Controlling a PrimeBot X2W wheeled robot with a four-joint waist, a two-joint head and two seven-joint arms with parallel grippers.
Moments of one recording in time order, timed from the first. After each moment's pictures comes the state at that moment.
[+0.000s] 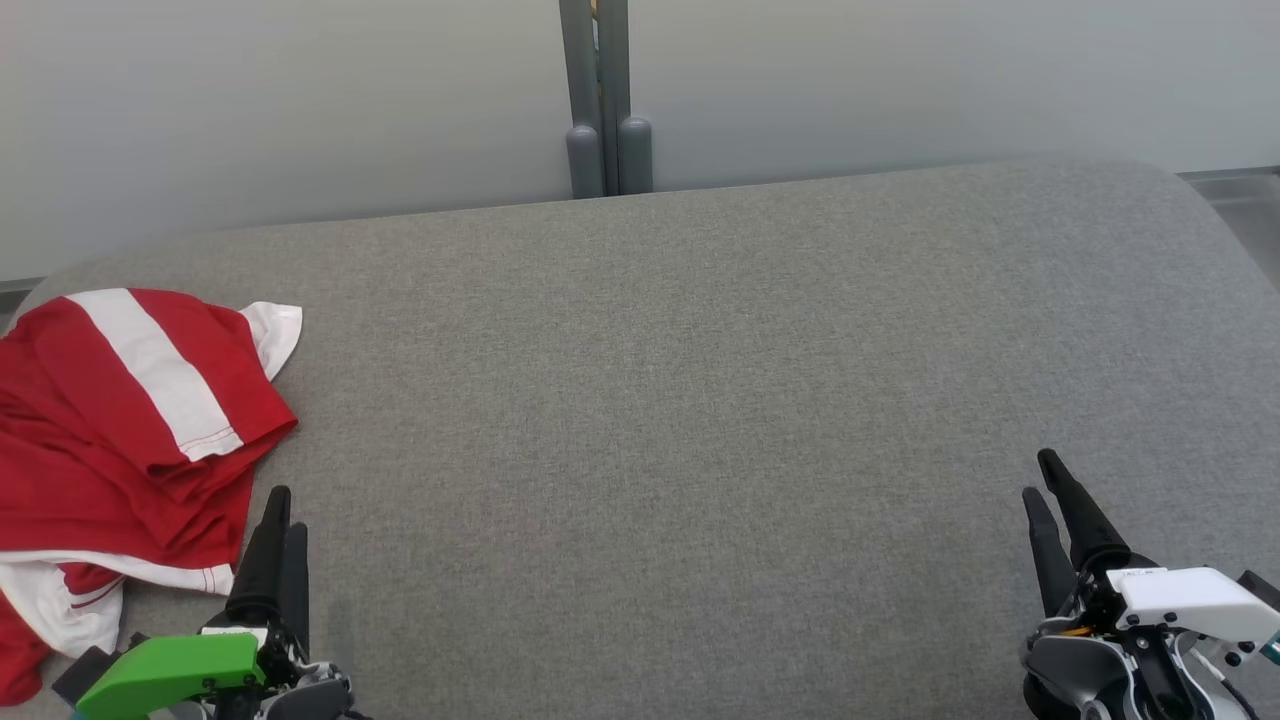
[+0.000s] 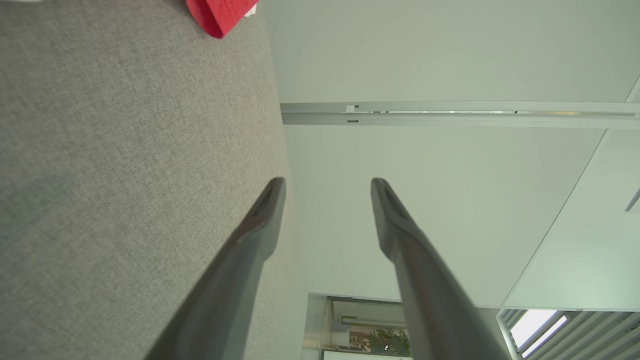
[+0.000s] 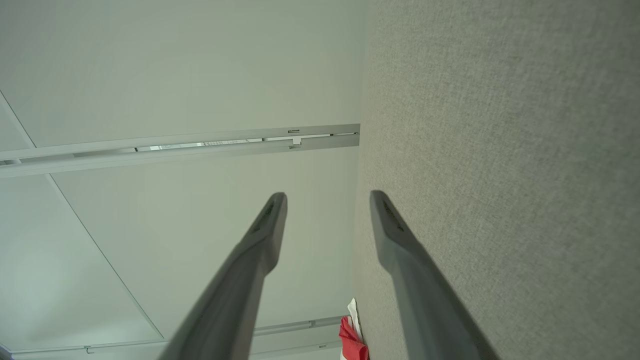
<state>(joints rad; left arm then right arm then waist) -0.04 0.04 0.09 0.25 -1.62 -0.13 0.10 -0.06 -0.04 -0.12 0.25 1.61 0.13 0.13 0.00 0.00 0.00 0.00</state>
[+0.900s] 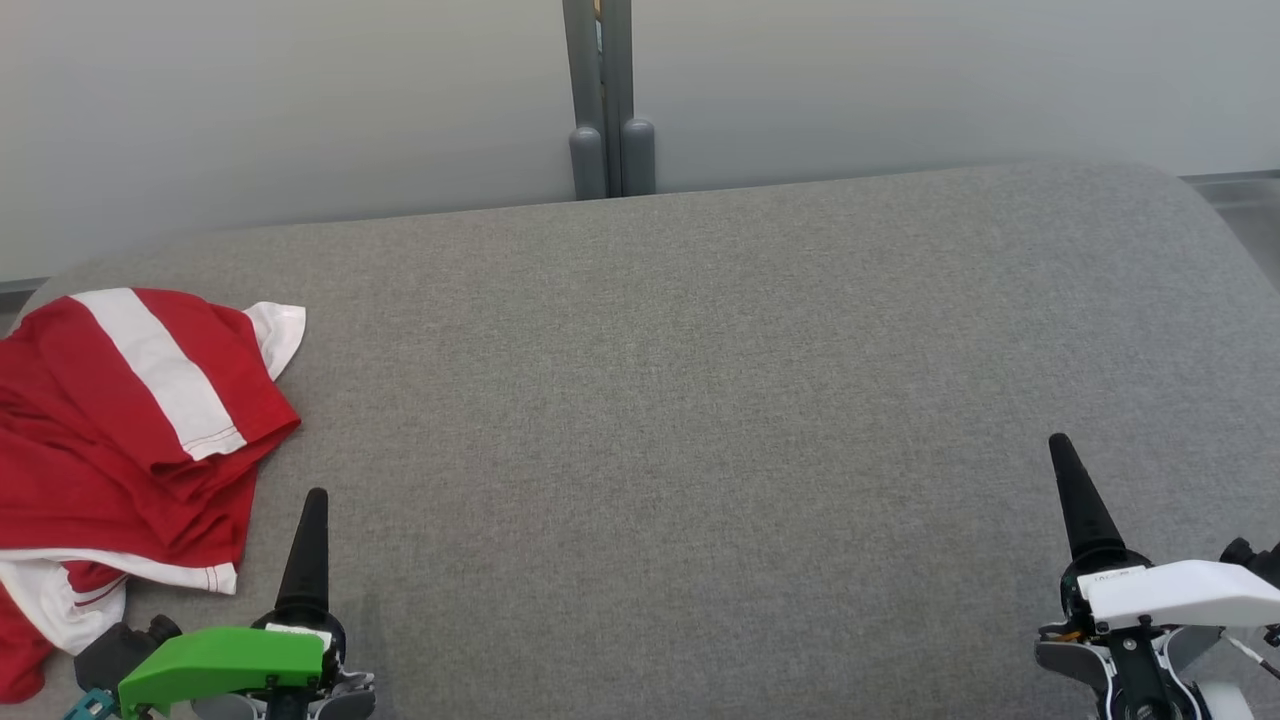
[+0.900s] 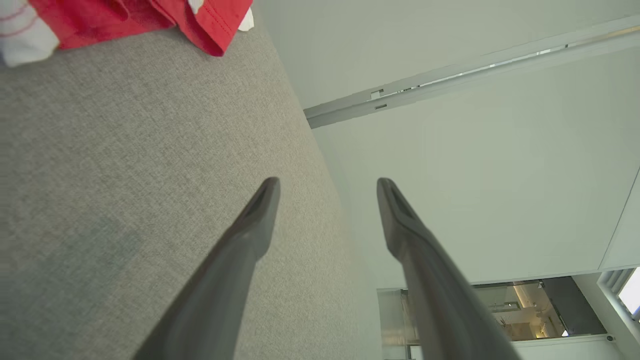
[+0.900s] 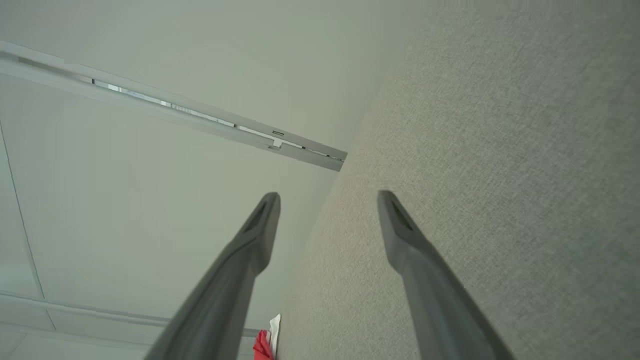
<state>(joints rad) -0.04 0.07 -0.01 0.26 -1.37 -0.12 -0.01 -0.02 -0.04 -0.10 0.16 1.24 0.13 0.00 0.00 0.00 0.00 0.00</state>
